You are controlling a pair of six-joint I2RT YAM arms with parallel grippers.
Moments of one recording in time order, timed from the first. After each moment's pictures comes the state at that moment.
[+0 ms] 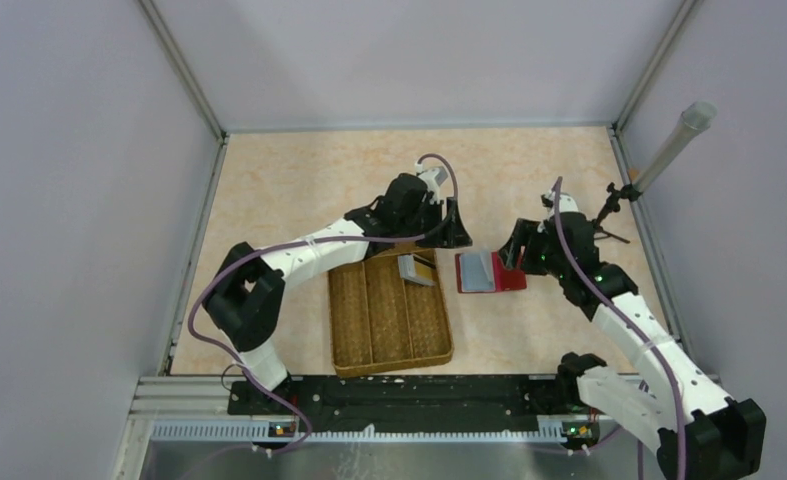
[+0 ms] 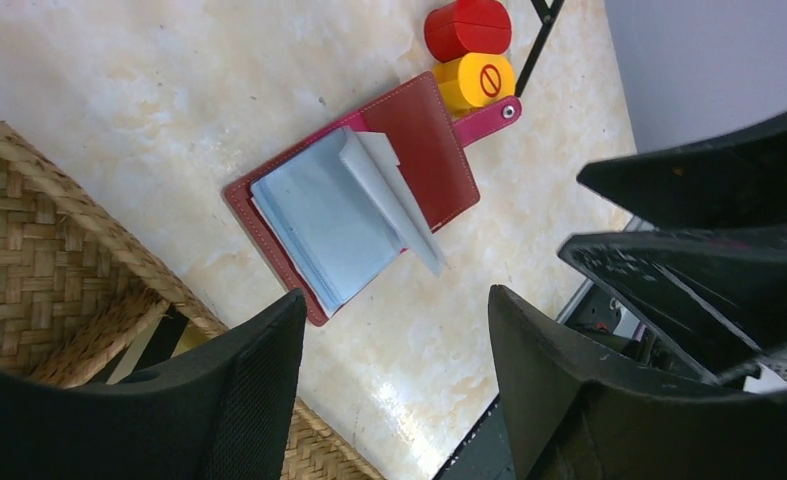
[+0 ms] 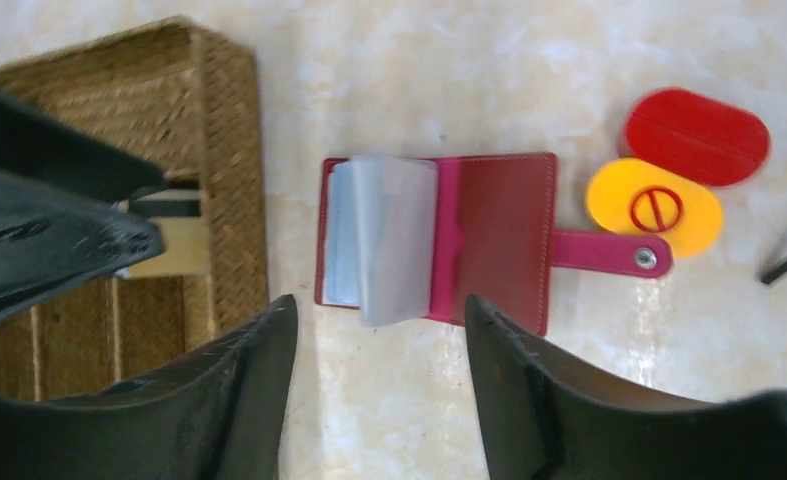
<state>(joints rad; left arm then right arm) -0.77 1.73 1.26 -0.10 0.30 -0.66 0.32 0.88 0.69 -0.46 0.01 0.43</state>
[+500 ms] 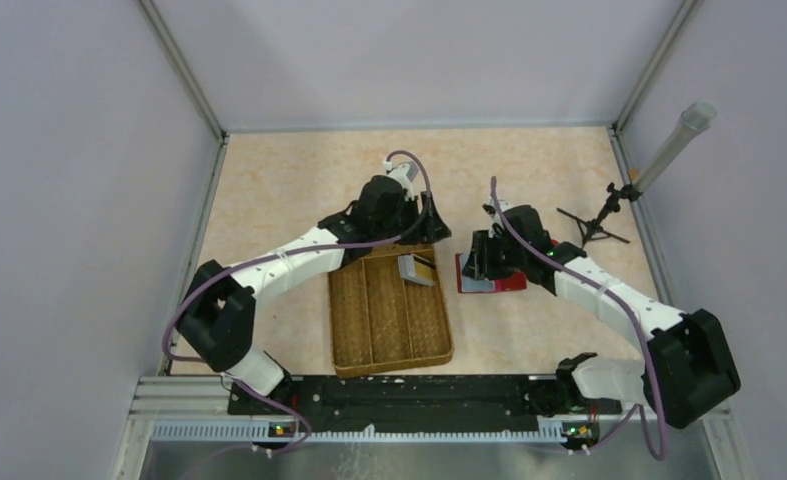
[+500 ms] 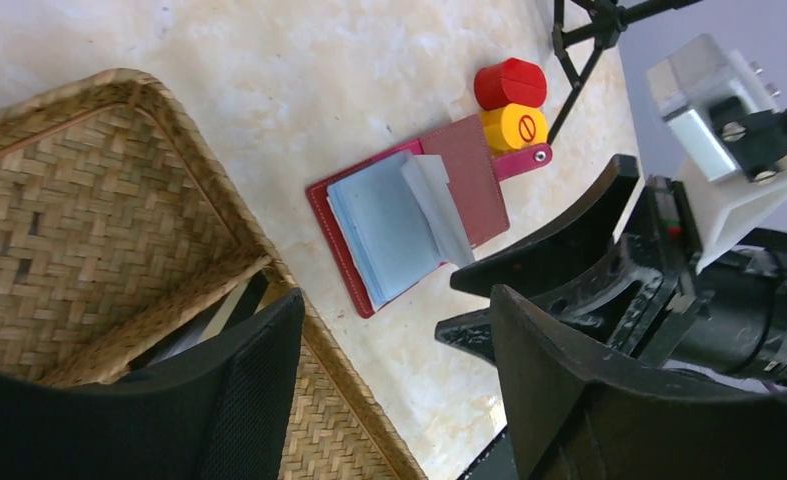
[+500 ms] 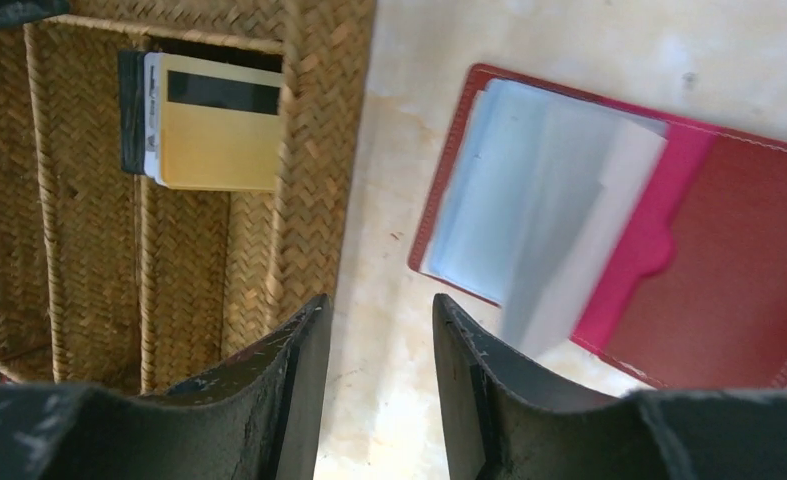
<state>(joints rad) -0.73 1.57 1.13 -0.07 0.19 -0.69 0.48 1.19 0.72 -0.34 -0.20 0.40</state>
